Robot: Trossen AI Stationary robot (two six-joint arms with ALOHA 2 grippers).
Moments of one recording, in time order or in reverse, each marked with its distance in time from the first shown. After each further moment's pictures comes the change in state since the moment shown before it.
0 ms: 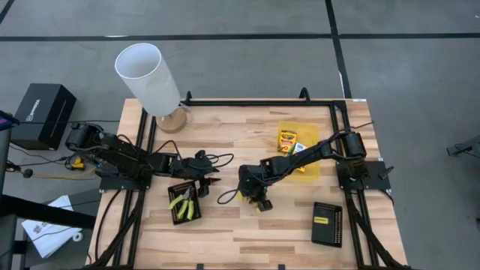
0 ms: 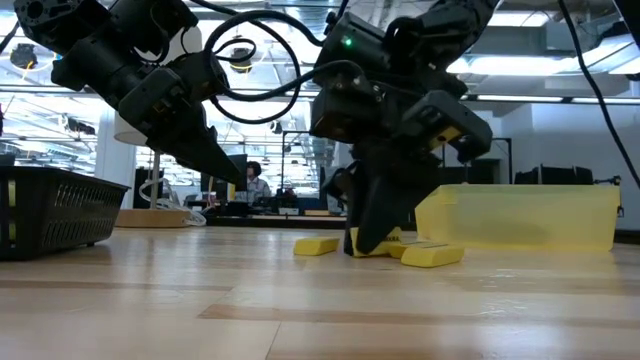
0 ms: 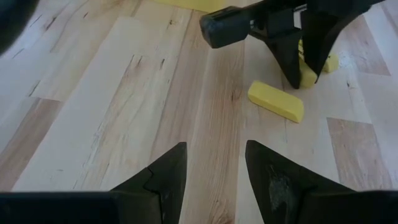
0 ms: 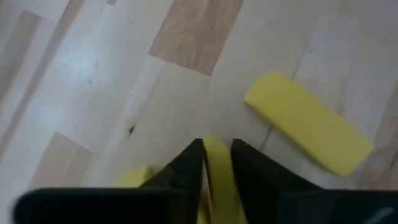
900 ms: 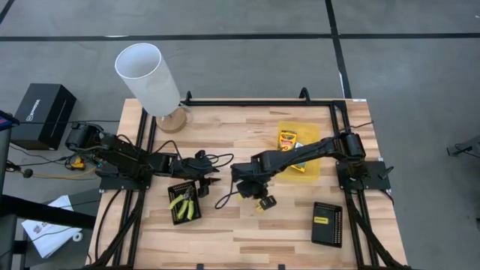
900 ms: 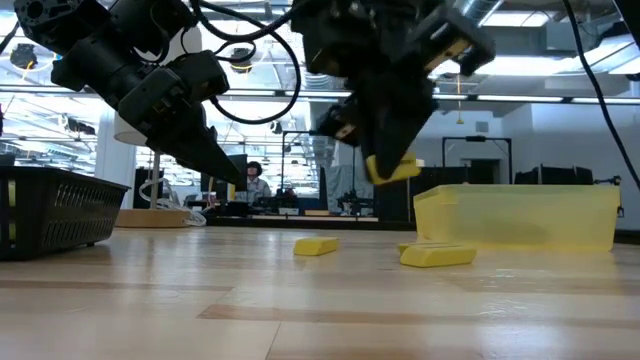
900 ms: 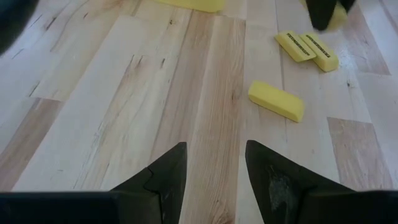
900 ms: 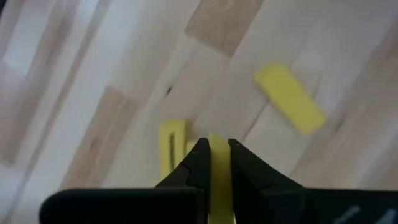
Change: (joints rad) left arm 0.000 0.000 0.000 0.000 0.000 0.001; right arm 0.012 0.003 0.380 -0.619 0.075 -0.157
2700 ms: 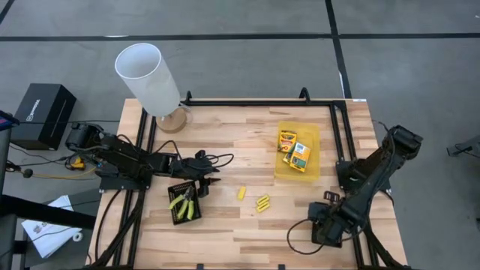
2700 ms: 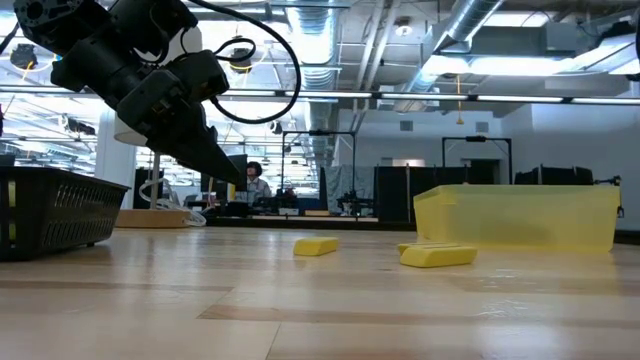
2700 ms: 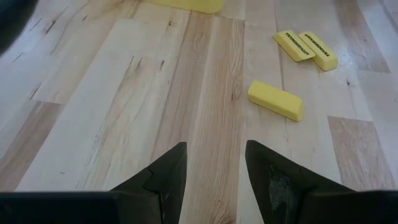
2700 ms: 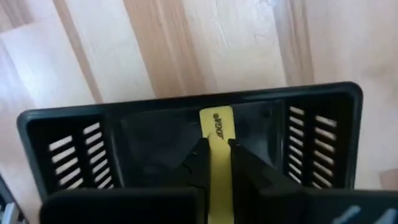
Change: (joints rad) left arm 0.000 0.000 -0.003 0.007 0.000 0.016; right arm 0.784 -0.529 -0.714 0.041 0.376 1.523
